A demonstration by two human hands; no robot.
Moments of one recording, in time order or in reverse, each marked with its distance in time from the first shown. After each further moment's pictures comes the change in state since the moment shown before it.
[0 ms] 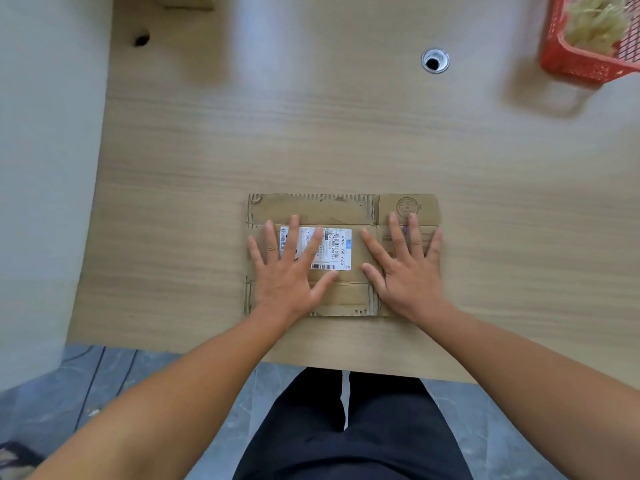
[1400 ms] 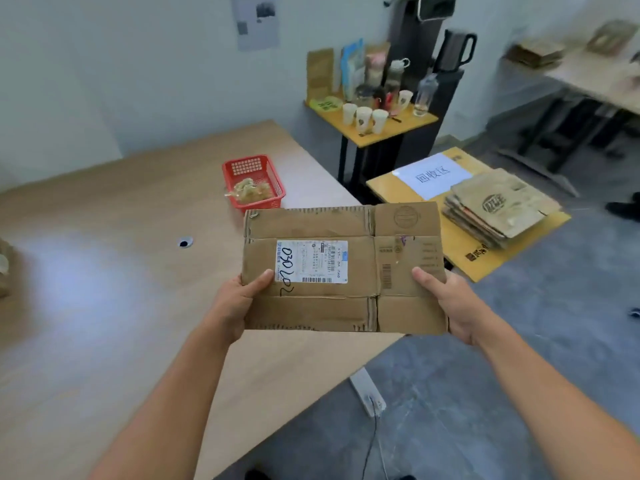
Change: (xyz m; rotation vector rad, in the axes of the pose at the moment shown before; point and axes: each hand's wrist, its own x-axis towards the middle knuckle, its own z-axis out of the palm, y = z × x) left_hand 0.014 0.305 -0.208 -1.434 -0.572 0.000; right_hand -0.356 0.250 -0.219 1.721 0.558 0.847
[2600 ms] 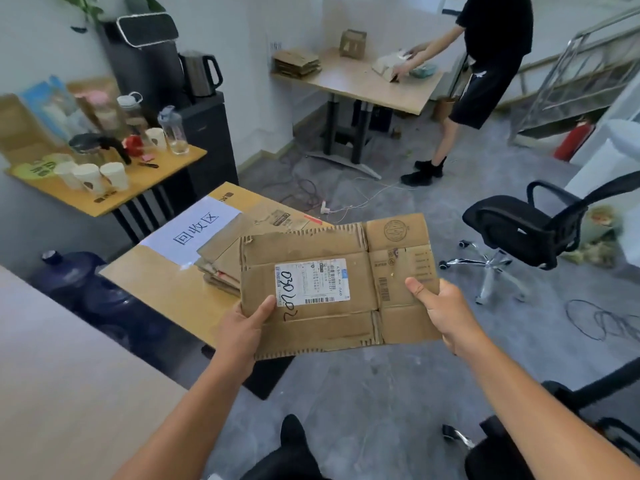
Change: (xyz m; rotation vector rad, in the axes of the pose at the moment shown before) left_hand 0.134 -0.065 0.628 0.223 -0.315 0.062; right_hand 0.024 -0.010 -0.545 0.028 0.789 -0.096
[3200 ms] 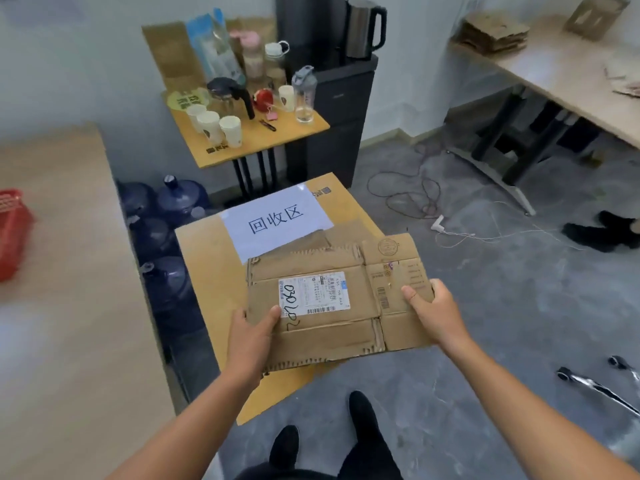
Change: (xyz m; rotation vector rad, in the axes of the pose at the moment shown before) left_hand 0.161 0.012 0.014 -0.018 0.626 -0.151; right_hand 0.314 -0.029 0.188 -0.448 -0.485 -0.126
